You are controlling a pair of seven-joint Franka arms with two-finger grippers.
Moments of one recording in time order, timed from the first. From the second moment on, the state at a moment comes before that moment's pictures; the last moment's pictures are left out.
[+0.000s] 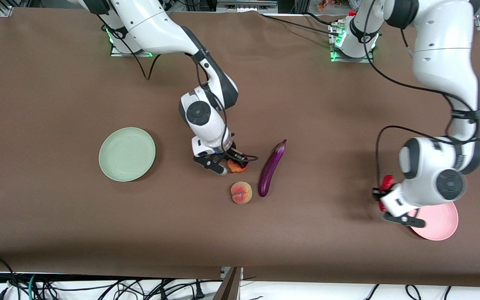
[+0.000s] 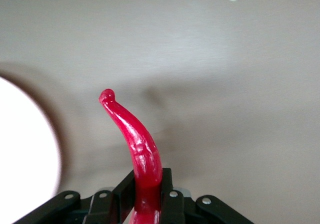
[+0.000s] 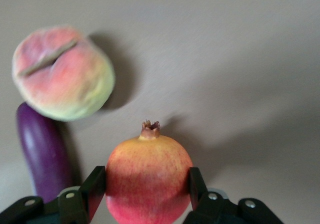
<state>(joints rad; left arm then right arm) -0.08 0.81 0.13 -1.32 -0.08 2.07 0.29 0.74 0.81 -0.11 -1.45 0.28 2.46 1.00</state>
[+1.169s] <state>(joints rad) 0.10 0.94 0.12 -1.19 -0.10 2.26 0.59 0.52 0.66 -0.45 -1.55 0.28 1.89 0.12</state>
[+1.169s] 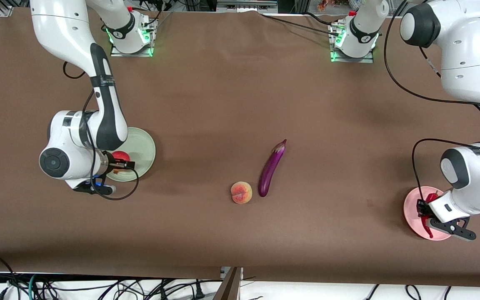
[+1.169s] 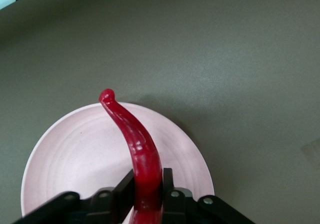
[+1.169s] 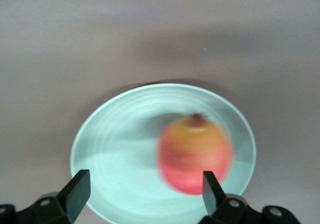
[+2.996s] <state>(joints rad) -0.28 0.92 -0.08 -1.24 -0.27 1.97 0.33 0.73 1.06 -0.18 -1.14 0.54 2.72 0.71</state>
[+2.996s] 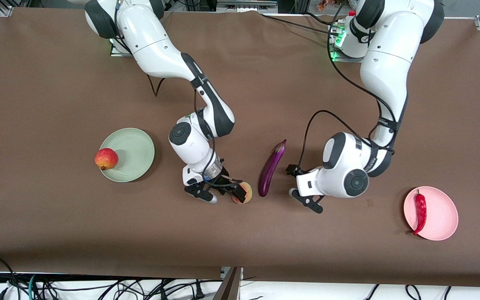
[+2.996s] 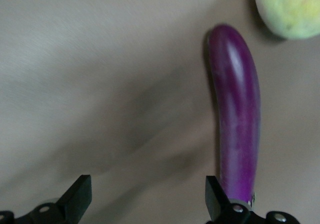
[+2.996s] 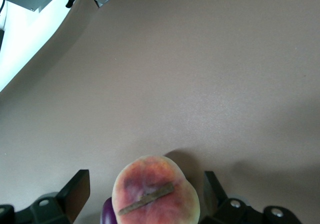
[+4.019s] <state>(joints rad) -0.42 0.85 -0.09 -1.39 -0.19 2.07 0.13 0.73 1.08 -0.17 -1.14 0.54 2.74 0.75</state>
